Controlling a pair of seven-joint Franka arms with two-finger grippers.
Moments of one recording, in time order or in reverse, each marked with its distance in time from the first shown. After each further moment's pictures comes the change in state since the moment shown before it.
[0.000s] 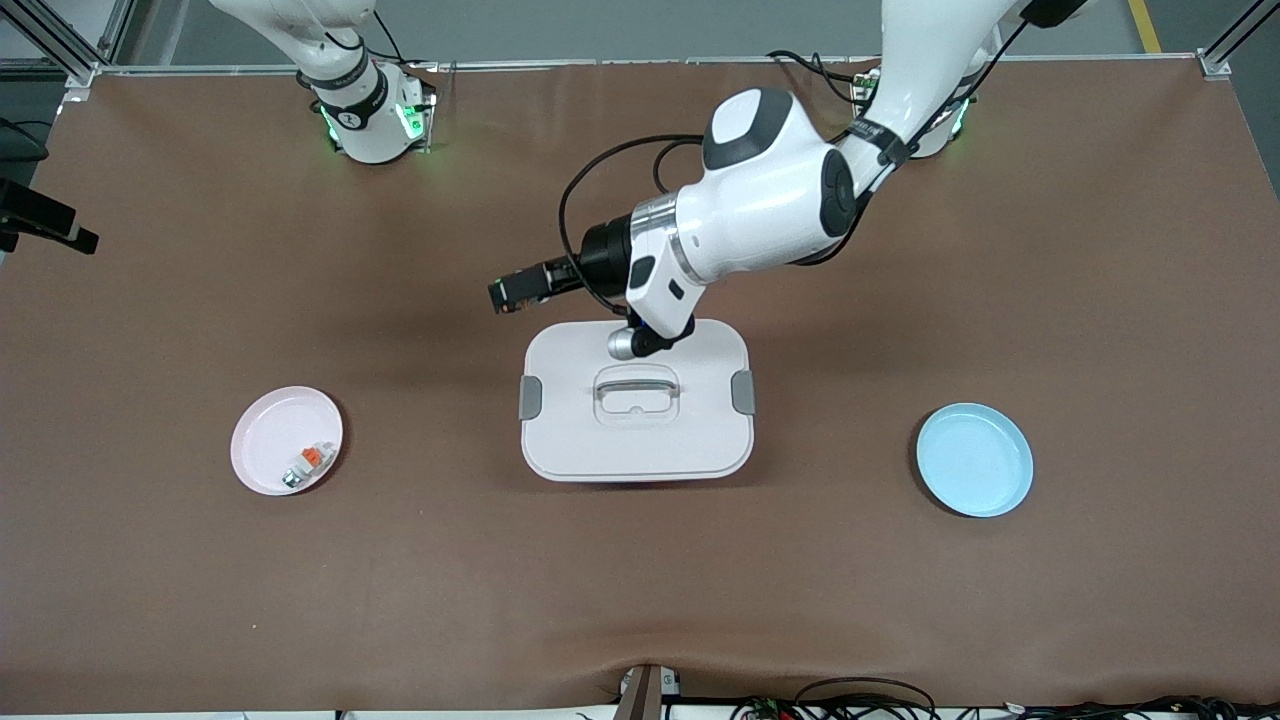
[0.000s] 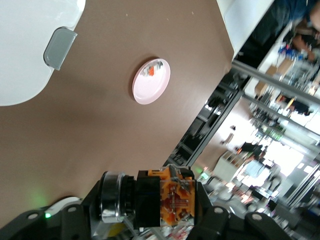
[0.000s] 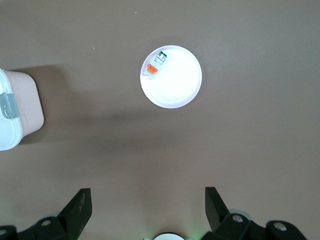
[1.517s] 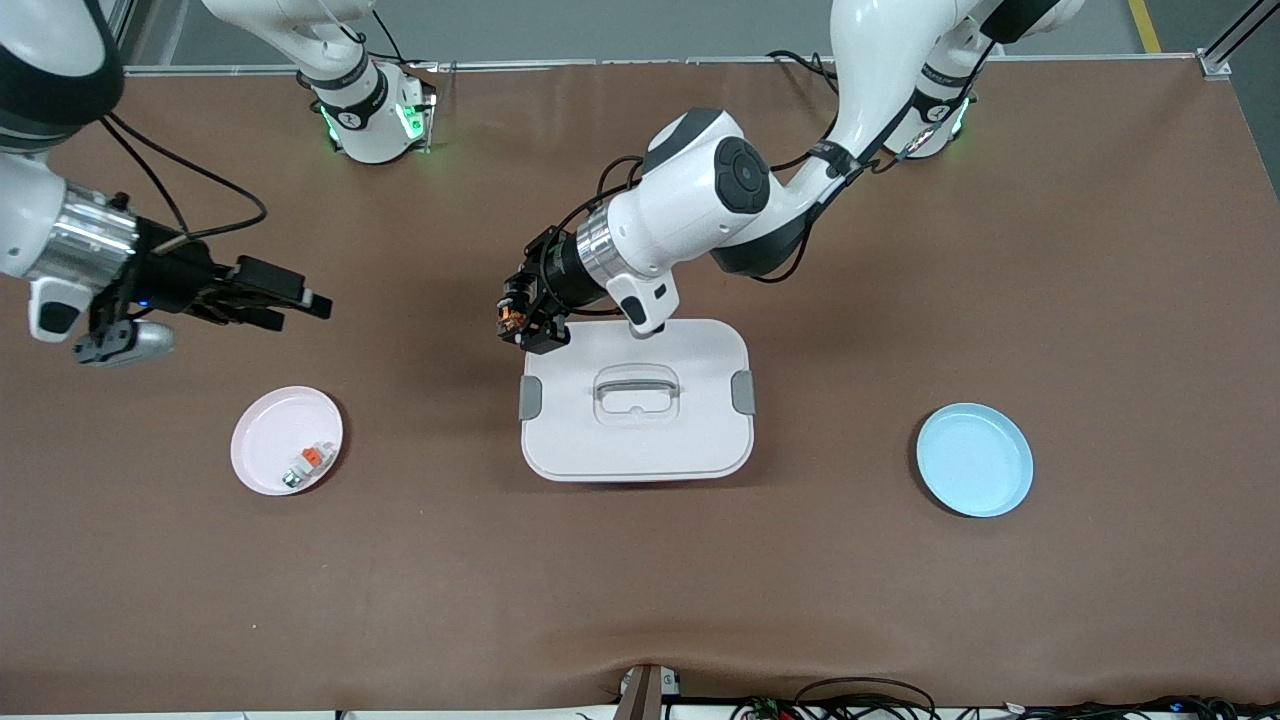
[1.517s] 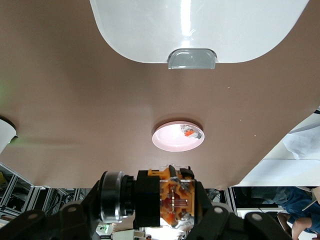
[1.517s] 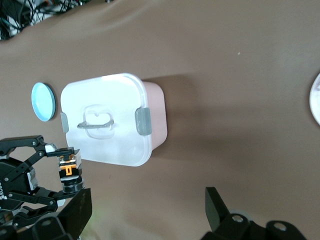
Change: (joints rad) left arm -0.143 0.054 0.094 0.010 0.301 0.028 -1.204; right arm 0.224 0.026 0.033 -0.259 0.445 0.366 0.078
